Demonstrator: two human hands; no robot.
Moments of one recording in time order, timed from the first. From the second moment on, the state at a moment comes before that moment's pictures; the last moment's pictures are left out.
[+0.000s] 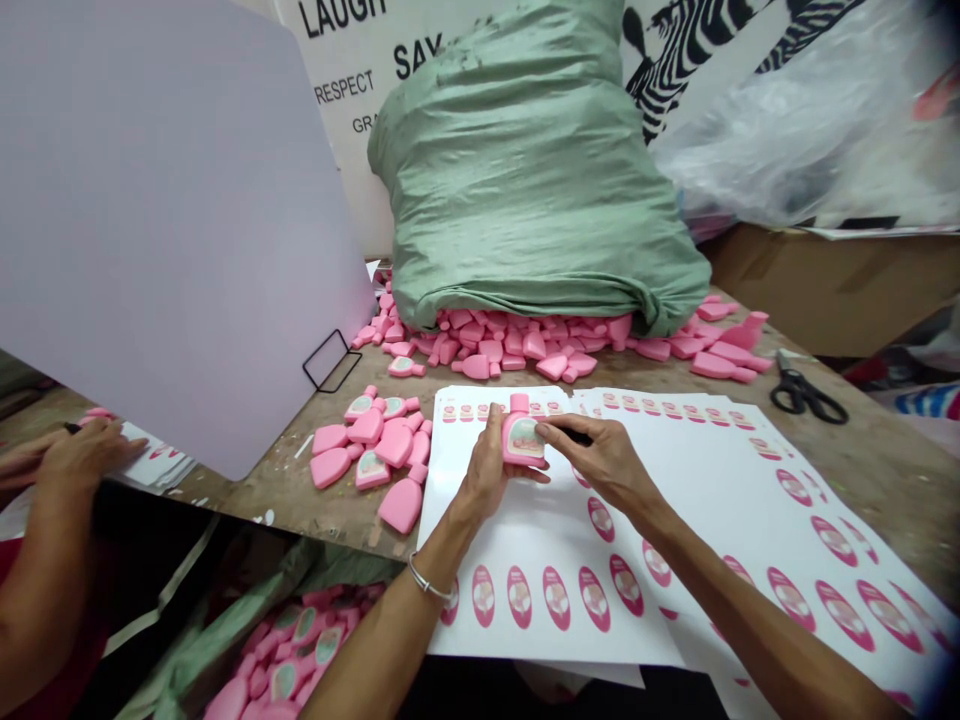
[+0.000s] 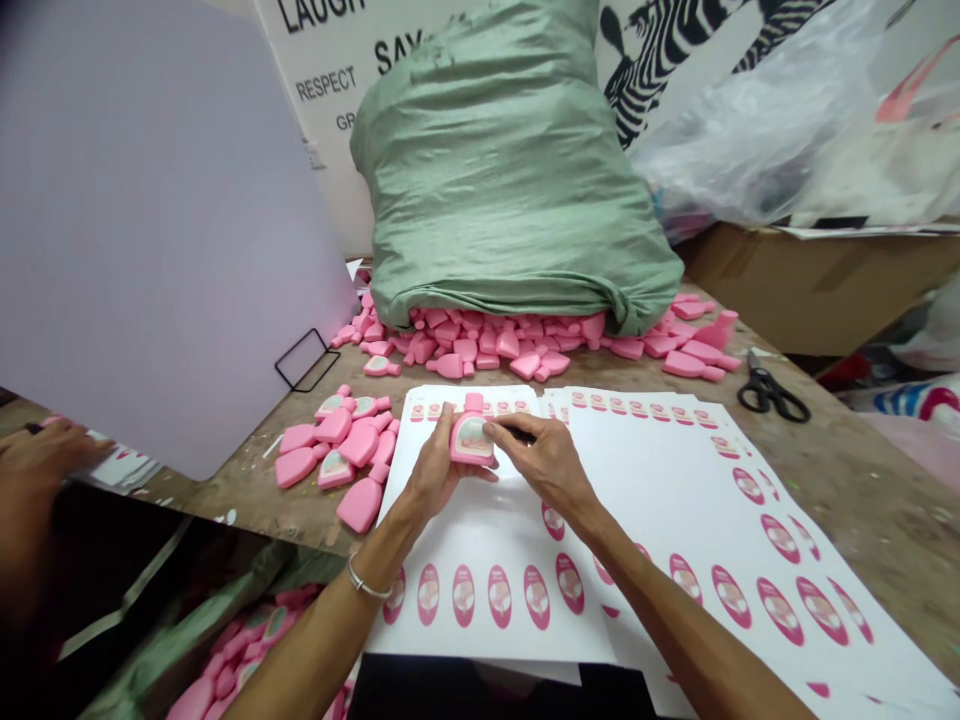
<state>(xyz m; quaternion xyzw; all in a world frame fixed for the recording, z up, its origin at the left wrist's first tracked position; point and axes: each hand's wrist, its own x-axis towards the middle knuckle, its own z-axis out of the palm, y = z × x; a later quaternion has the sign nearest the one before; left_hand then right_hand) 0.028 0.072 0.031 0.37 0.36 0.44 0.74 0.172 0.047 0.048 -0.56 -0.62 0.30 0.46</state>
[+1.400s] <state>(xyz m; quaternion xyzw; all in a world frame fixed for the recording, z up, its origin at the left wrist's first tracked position) -0.140 0.098 0.043 0.59 0.69 0.34 0.24 0.298 0.208 -0.015 -0.77 -0.60 0.06 0.21</state>
